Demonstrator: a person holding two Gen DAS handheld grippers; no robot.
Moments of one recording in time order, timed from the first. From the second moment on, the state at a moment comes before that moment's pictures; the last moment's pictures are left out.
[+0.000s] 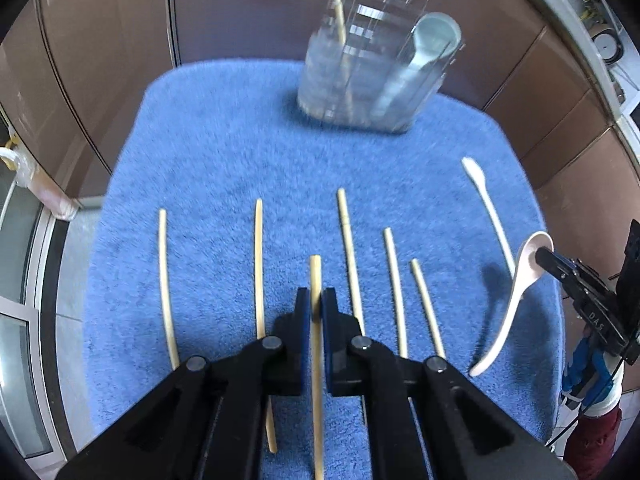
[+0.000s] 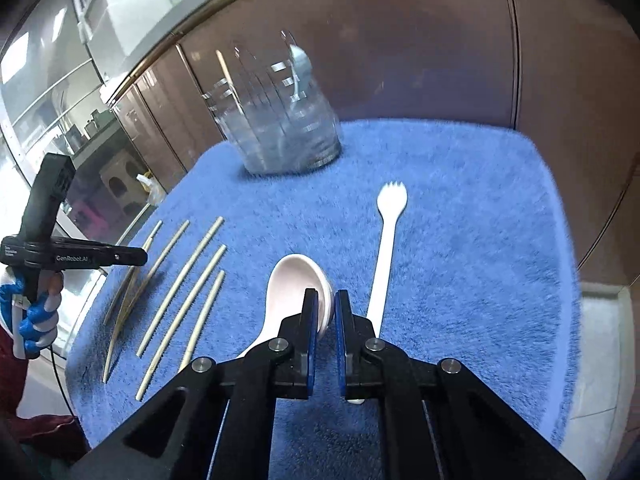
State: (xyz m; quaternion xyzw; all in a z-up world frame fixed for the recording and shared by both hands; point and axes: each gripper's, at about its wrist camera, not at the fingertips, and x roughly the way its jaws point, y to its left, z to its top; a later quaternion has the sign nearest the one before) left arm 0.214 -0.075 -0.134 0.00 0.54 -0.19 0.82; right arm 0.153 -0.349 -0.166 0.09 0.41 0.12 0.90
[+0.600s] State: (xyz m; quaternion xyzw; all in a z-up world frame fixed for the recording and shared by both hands) left arm 0.172 -0.049 -0.050 -0.05 0.41 -0.21 0.89; right arm 0.103 -0.319 -0.091 0.03 0.32 0.07 0.94
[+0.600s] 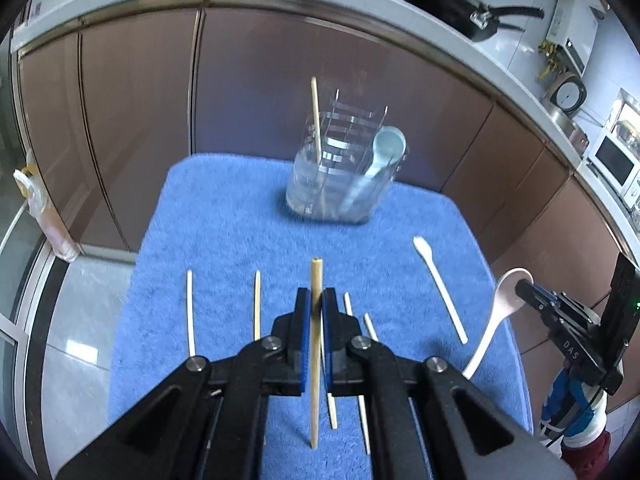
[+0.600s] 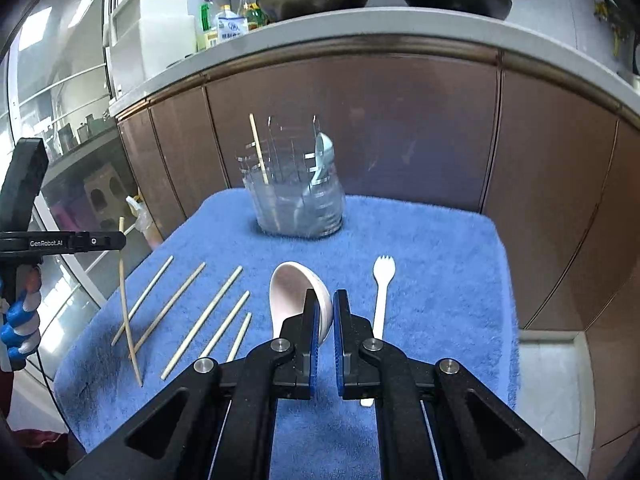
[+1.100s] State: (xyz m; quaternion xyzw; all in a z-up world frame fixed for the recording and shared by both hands) left arm 0.215 -0.064 0.061 -0.09 0.25 -0.21 0.94; right arm 0.152 -0.309 -0.008 0.01 0.21 0.05 0.98
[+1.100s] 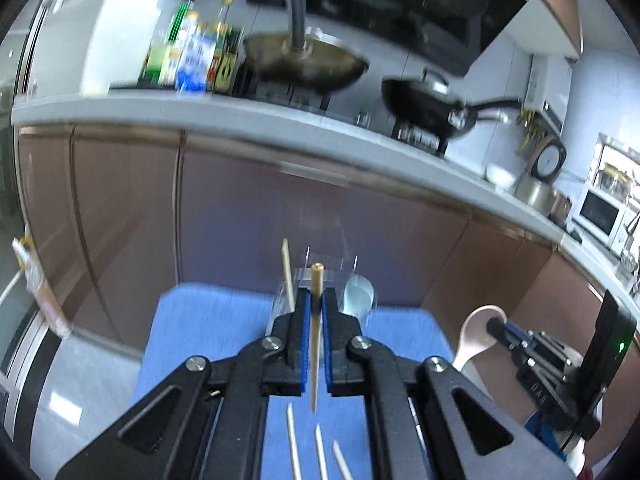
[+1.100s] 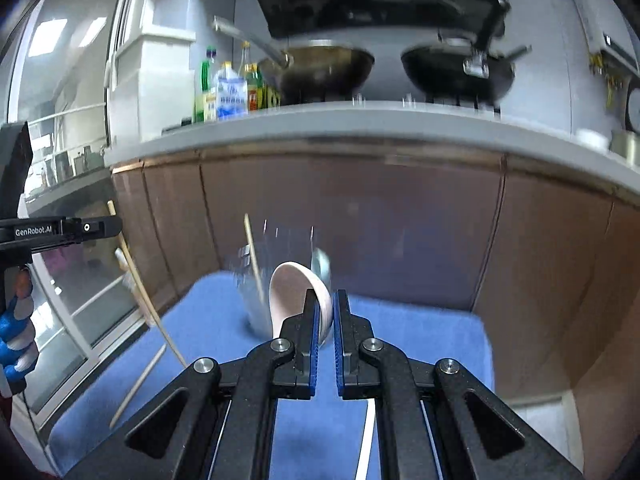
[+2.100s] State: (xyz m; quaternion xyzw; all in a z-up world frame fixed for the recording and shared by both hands) left arm 0.366 -0.131 -0.012 -0.06 0.23 -0.15 0.96; right arm 0.312 -0.267 -0.051 -0.07 0.14 -0.01 0.99
